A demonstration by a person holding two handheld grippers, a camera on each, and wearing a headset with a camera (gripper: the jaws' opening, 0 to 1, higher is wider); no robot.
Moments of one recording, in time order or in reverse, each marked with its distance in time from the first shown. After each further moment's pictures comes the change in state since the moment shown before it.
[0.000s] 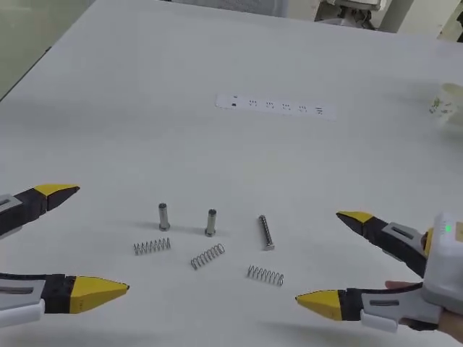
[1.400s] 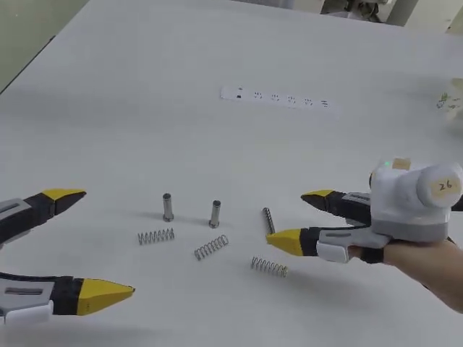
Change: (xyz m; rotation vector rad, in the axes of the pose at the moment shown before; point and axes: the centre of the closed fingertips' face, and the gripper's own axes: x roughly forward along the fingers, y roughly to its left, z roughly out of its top) left arm 0.000 -0.006 -0.021 -0.038 0.030 -0.006; right arm 0.055 -0.019 0.018 0.173 0.139 0.007
